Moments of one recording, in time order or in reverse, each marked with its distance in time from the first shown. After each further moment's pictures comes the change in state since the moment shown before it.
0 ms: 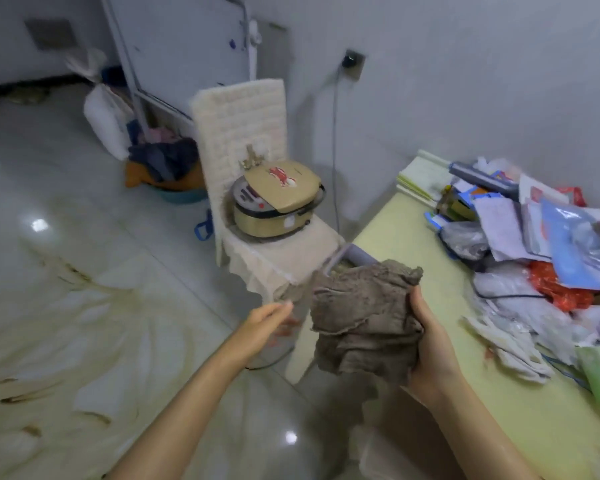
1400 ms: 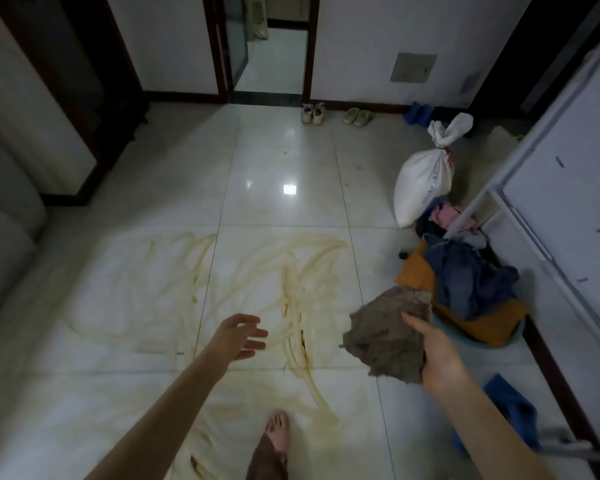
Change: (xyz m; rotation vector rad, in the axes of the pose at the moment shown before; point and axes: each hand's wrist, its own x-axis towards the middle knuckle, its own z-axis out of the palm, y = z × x) left_hand 0.157 -0.026 -0.924 -0.620 0.948 -0.327; right_hand 0.579 0.314 0.838 -0.660 -0.328 0.465
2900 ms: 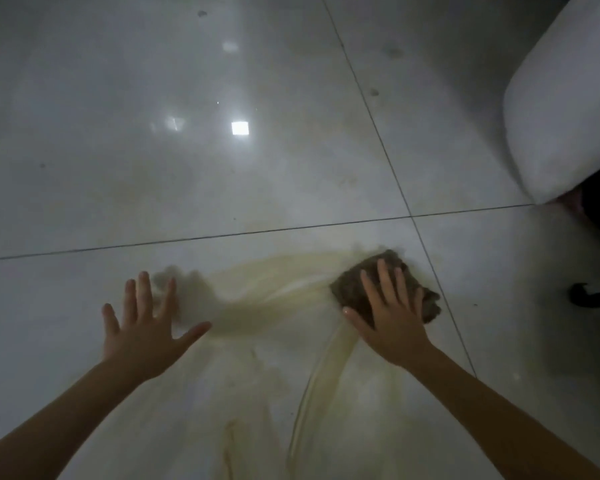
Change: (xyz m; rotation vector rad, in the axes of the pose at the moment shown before) left_hand 1.081 -0.056 0.058 1.547 0.118 0.183; right_hand 1.114 0.111 0.052 -1.908 0.224 -0.472
